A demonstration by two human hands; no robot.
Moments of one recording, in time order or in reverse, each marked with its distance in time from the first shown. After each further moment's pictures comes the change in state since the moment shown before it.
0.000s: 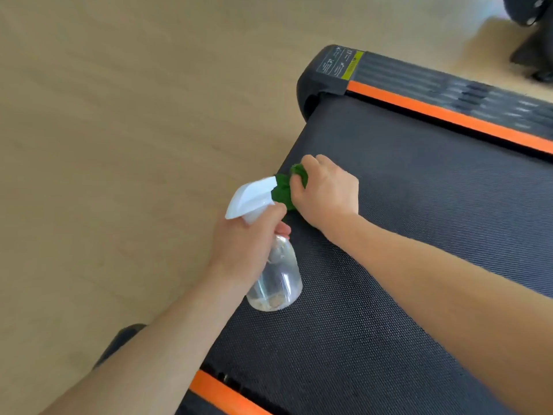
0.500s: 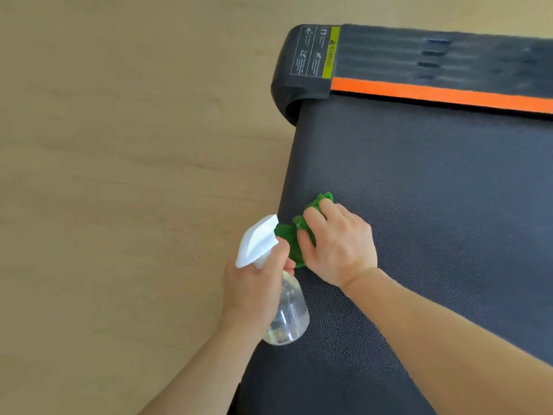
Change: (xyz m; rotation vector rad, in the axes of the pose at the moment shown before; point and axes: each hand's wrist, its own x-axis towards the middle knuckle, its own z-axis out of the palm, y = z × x) left_hand 0.061 0.053 0.000 0.251 -0.096 -0.212; right_hand -0.004 -0.003 -0.010 0.048 -0.031 -0.002
